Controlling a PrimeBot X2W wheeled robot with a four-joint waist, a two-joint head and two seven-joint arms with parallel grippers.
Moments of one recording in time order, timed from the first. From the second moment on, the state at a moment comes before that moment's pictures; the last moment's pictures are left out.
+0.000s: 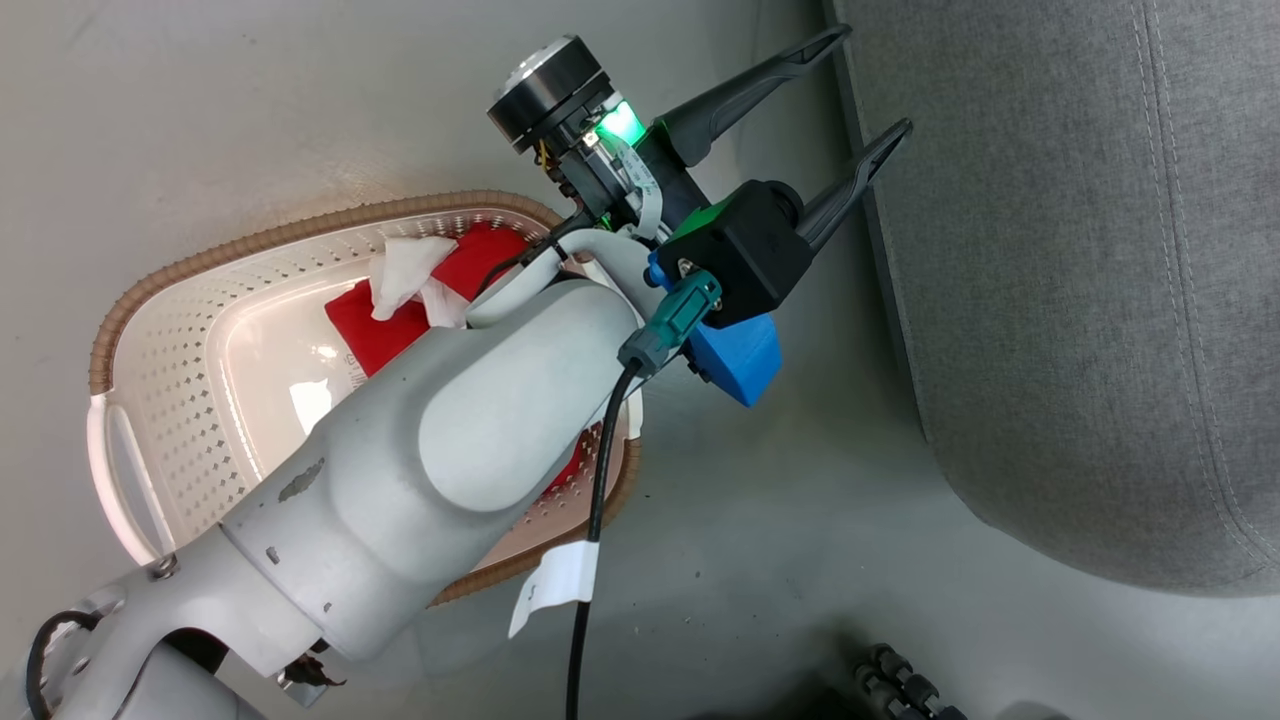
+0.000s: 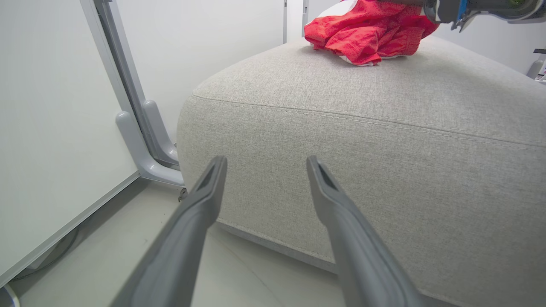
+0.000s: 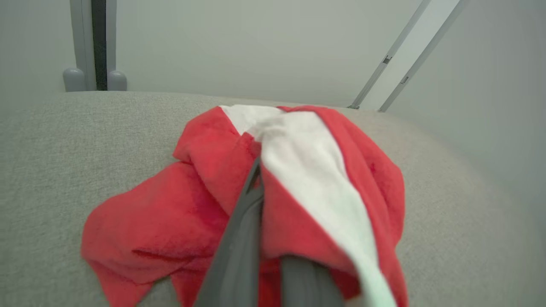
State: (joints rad) left arm -1.08 0.12 -0.99 0.51 -0.26 -0.07 -0.26; right arm -0.84 -0.40 -0.48 0.58 0.06 0.13 -0.26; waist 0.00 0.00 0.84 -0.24
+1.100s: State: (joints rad) left arm -0.77 0.11 -0.72 0.37 -0.30 0.02 -0.26; right arm -0.40 -0.26 -0.32 0.20 0.03 0.13 -0.26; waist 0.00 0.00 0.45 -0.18
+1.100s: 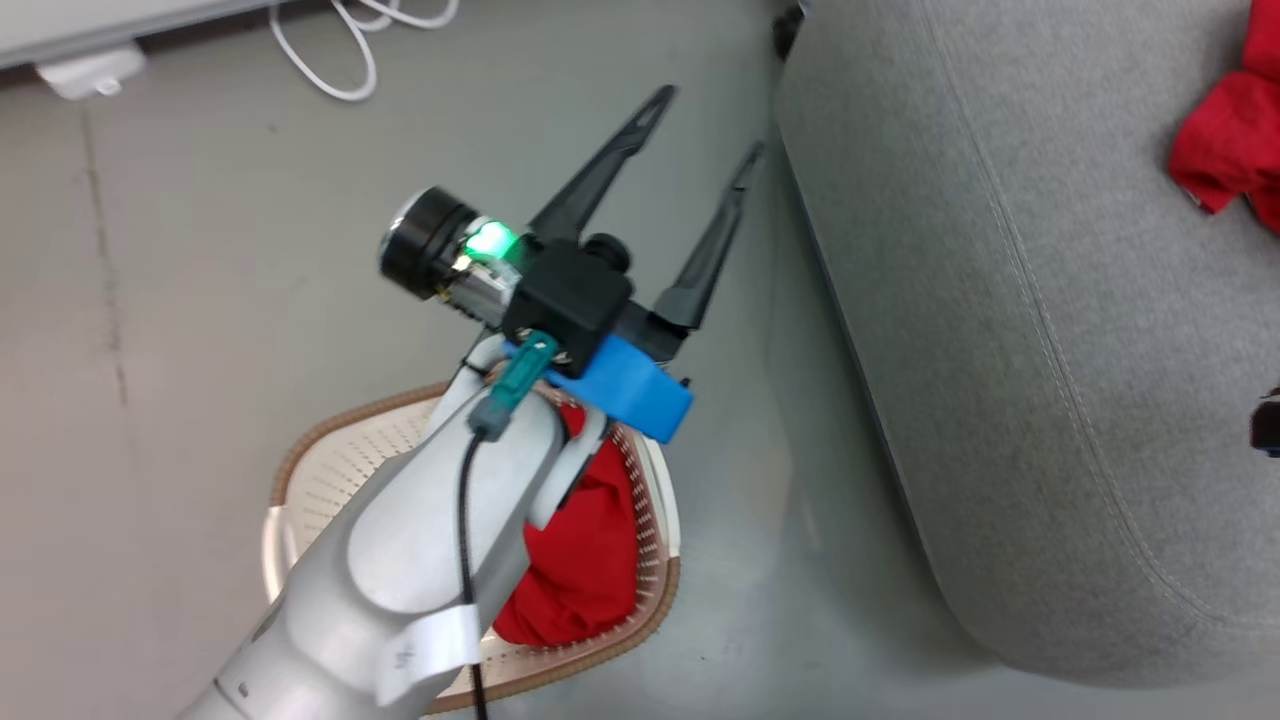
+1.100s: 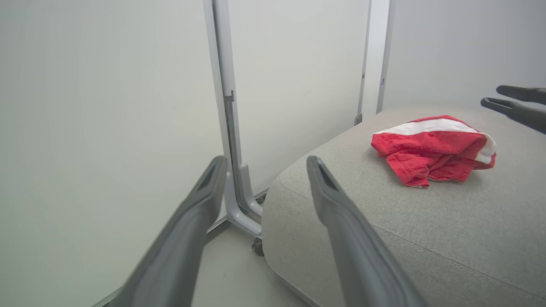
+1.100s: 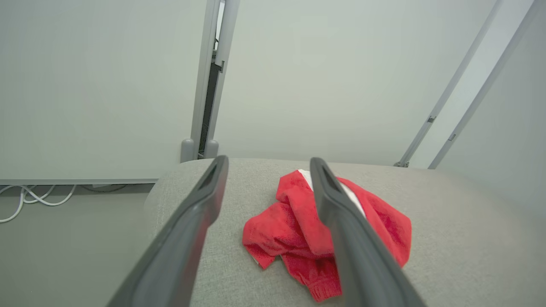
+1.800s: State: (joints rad) left arm -0.34 0.11 -0.29 0.25 -0.21 0.02 -0.26; right arm -0.32 -0.19 0.02 0.15 0.05 0.13 -0.26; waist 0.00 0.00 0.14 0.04
